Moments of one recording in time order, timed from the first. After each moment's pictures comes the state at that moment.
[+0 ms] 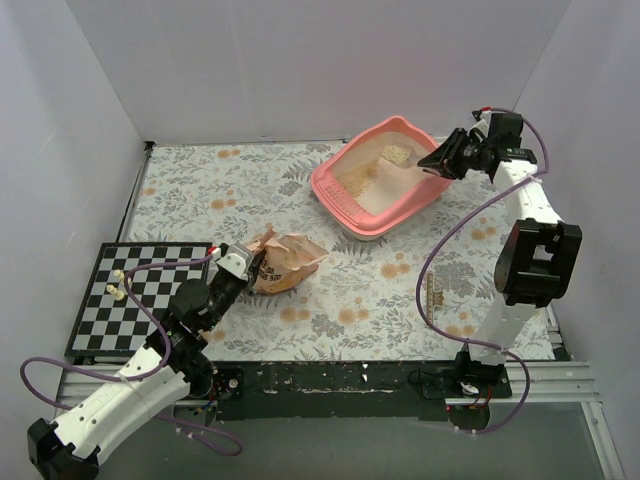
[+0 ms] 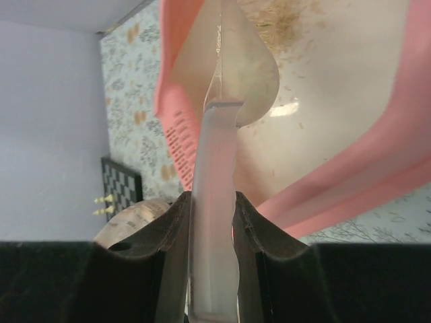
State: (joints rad) left arm -0.71 0.45 0.33 0.16 -0.12 0.12; right arm -0.09 1.82 1.56 -0.41 -0.78 0.61
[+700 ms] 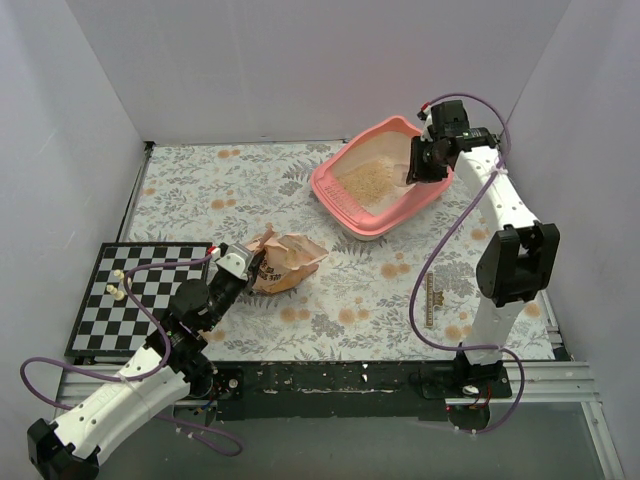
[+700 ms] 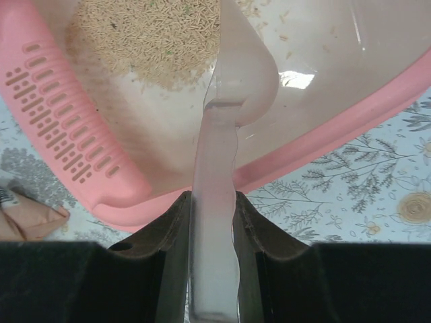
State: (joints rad) left arm -0.71 0.44 0.33 0.16 -0.13 0.12; right arm 0.19 1.86 1.82 -0.89 -0.16 0.16
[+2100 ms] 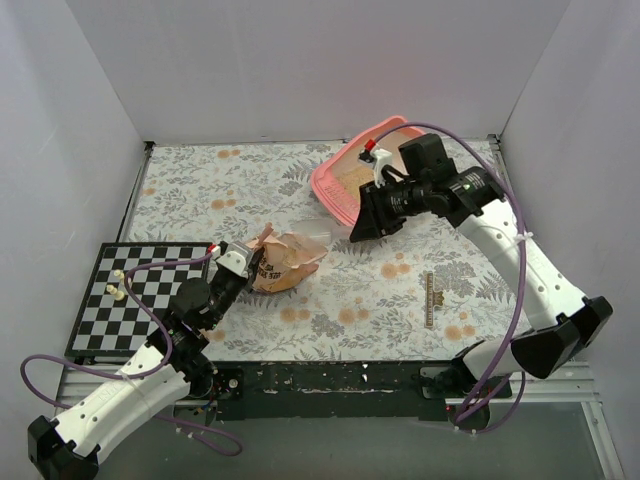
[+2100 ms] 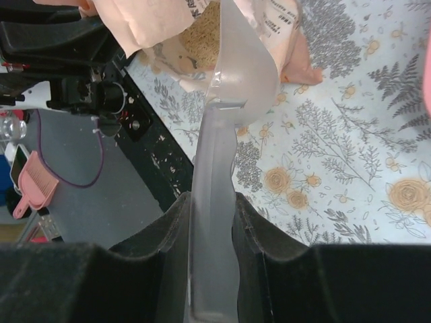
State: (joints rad) left arm -0.71 0.47 0.33 0.18 -0.17 0.12; right arm 0.58 1.39 1.61 -1.02 -0.59 0.15
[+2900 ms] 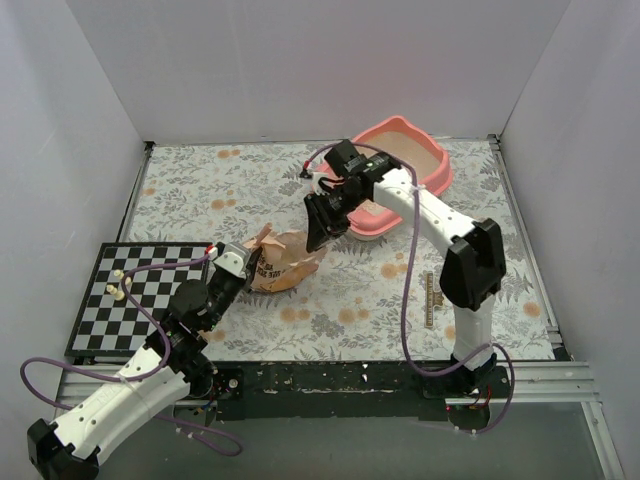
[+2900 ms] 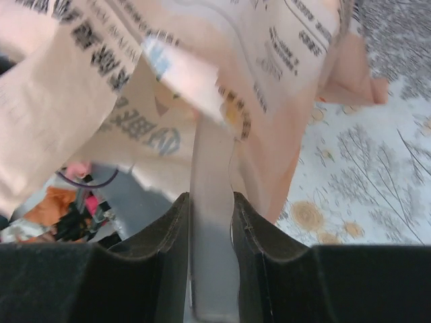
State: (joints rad) left arm -0.71 0.44 0.33 0.17 -0.18 0.12; right arm 0.69 1.89 1.83 -1.06 -0.67 0.19
